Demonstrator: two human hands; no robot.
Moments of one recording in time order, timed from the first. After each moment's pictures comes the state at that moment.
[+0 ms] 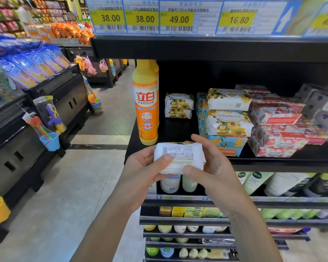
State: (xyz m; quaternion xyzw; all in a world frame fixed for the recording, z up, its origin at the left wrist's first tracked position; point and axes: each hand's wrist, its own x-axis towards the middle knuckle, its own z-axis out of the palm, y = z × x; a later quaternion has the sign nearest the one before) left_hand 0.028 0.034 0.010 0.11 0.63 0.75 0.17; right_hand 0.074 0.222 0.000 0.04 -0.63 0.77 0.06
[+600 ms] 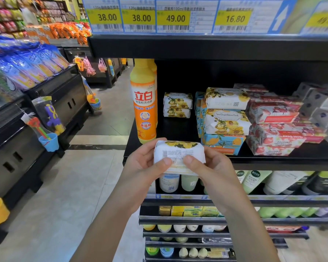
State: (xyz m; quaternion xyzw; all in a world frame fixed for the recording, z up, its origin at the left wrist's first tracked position) left_hand 0.029 0.034 0.007 0.14 0.61 0.77 0.14; right_hand 0.073 0.220 -0.001 -0.03 -0.64 0.76 0.07
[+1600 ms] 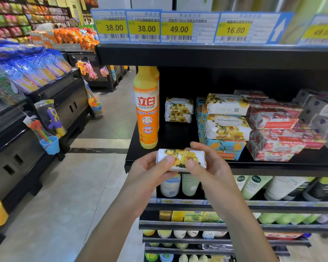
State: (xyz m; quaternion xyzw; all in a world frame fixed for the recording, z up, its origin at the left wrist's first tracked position) left_hand 0.032 0.039 0.009 0.10 0.63 0.75 0.17; right_hand 0.074 0.216 0.000 0.00 -0.65 0.75 0.10
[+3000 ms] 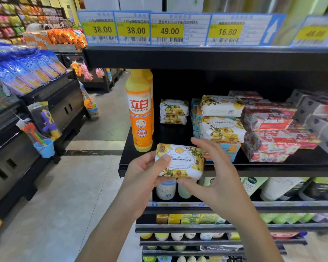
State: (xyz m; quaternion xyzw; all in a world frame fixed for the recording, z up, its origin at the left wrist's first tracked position) left_hand 0.026 0.054 0.012 0.10 0.60 0.78 0.15; right_hand 0.084 0.238 0.014 0.07 -0.87 0.45 0.20
